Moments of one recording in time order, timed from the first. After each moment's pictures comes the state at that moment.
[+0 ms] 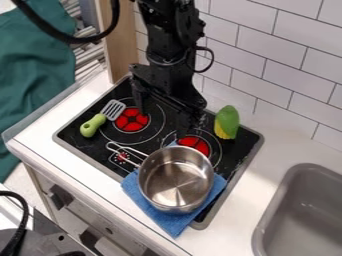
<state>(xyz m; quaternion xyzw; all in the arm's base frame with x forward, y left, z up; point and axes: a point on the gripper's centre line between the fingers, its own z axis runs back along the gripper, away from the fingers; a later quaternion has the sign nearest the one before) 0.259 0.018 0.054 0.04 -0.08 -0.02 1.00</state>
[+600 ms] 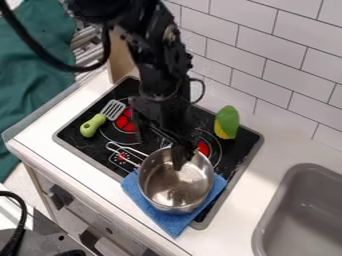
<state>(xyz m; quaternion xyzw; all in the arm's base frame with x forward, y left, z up) 0.238 0.017 0.019 0.00 -0.07 -0.04 1.00</state>
